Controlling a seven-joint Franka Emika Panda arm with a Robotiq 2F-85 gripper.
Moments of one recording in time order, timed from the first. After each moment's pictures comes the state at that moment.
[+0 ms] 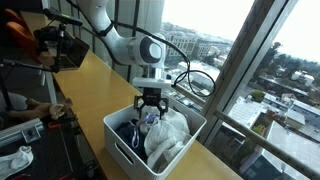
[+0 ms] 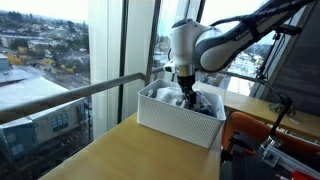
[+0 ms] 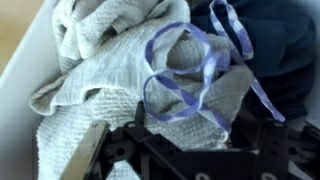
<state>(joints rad) -0.03 0.51 0.00 -1.86 -0.53 2.16 -0.44</state>
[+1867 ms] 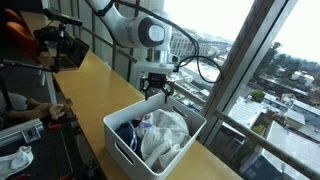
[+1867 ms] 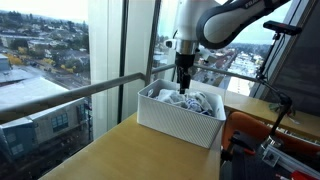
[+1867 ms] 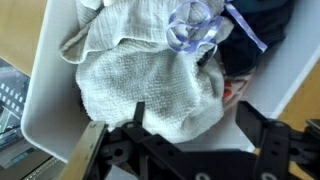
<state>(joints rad) -0.04 0.39 0.01 -1.87 -0.35 2.27 -0.43</state>
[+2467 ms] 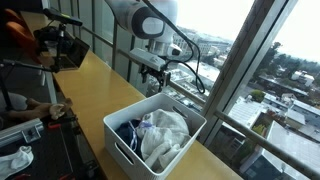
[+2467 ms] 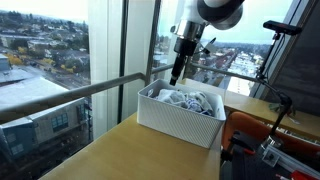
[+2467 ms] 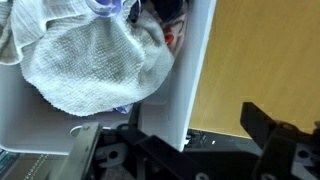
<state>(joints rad) -0.05 0.32 0.03 -1.89 0.04 2.30 -0.37</state>
